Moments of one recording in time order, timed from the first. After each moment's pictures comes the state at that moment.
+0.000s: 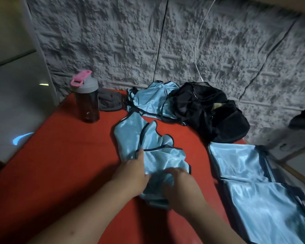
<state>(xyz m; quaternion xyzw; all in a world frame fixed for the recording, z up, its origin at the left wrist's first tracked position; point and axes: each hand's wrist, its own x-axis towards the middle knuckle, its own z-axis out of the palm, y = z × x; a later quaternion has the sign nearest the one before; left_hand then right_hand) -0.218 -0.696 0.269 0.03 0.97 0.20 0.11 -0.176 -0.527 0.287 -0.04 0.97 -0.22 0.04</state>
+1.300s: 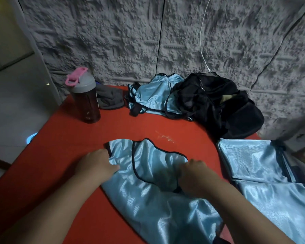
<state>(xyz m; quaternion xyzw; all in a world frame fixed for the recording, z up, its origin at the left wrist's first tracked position) -0.253 -0.785 0.268 -0.13 0.98 0.16 0.08 -0.231 -0.509 0.311 -0.06 0.97 0.02 0.25</state>
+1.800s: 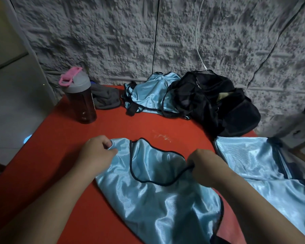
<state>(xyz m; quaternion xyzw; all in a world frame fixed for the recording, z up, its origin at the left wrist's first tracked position) -0.266 -0.774 0.281 -0.13 0.91 0.40 -0.06 -0.249 -0.466 0.306 -0.04 0.99 -0.06 0.14</state>
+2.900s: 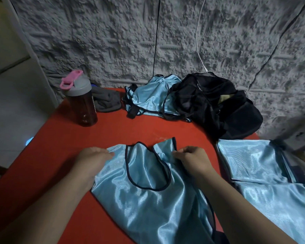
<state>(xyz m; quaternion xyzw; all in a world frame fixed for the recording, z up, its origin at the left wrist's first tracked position) -0.263 -0.784 0.270 -0.29 0.74 0.60 0.04 -0.269 -0.499 0.275 0.20 0.78 -0.59 0.07</state>
